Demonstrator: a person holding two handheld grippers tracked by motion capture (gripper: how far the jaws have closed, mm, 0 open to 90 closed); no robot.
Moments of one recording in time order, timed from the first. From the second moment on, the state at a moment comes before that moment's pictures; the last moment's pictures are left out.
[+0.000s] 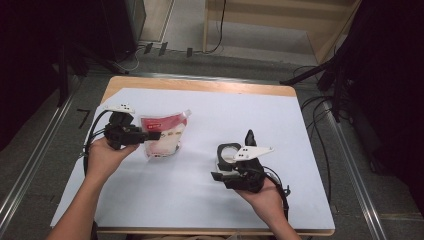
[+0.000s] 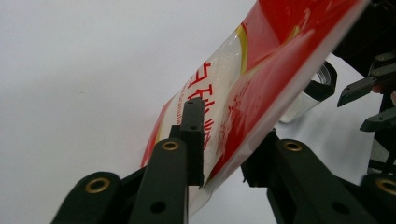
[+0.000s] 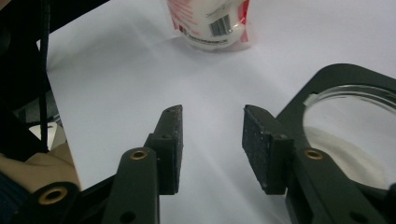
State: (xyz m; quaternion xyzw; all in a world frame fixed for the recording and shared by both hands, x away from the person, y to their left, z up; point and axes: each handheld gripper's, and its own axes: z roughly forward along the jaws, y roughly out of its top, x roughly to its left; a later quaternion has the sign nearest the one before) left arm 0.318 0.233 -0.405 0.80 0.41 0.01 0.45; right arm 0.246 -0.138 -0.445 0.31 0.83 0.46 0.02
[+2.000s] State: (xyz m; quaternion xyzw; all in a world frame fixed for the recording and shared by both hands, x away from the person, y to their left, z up) left arm 0.296 0.267 -0.407 0.80 0.43 0.04 0.42; right arm 0.281 -0.246 -0.432 0.44 0.78 0.44 0.06
